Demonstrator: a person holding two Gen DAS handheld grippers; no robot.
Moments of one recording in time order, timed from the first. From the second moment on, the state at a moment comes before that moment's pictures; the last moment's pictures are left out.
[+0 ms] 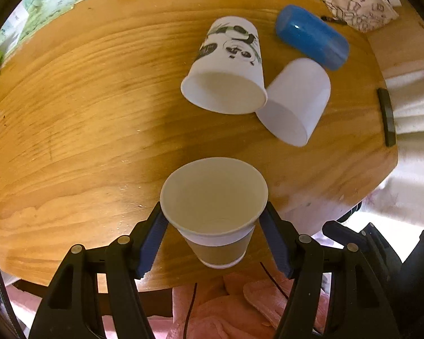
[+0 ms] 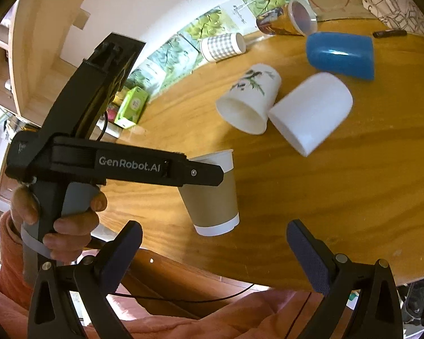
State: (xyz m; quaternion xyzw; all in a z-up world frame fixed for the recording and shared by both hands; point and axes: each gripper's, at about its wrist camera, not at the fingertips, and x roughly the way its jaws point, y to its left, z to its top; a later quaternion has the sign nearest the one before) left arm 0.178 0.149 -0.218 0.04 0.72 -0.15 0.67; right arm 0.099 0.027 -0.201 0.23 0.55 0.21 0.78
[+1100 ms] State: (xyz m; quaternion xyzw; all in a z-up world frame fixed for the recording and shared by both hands) left arm 0.170 0.201 -0.176 -0.02 0.59 -0.21 0.78; right arm 0.096 0.076 -0.228 0.14 0.47 0.16 0.86
